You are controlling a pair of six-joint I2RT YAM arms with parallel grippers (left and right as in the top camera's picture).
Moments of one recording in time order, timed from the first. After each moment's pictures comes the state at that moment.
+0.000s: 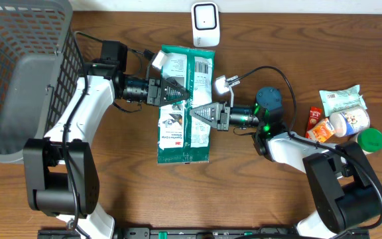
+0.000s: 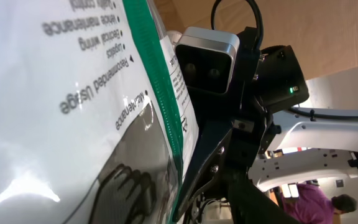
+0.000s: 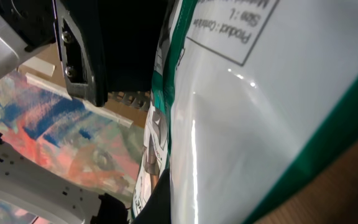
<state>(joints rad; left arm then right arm) -0.09 1.81 1.34 -0.84 1.33 0.20 0.38 1.76 0.69 0.97 -1.08 0.94</state>
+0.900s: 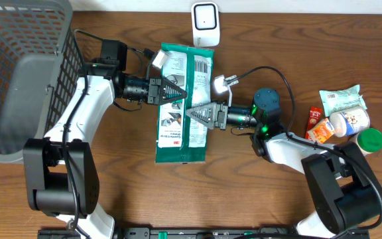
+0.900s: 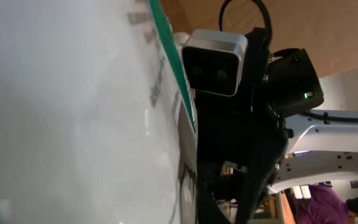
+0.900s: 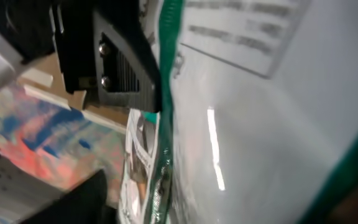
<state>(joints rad) -0.09 1.81 1.34 -0.81 1.30 0.20 0.40 1.76 0.69 0.98 -1.03 0.98</state>
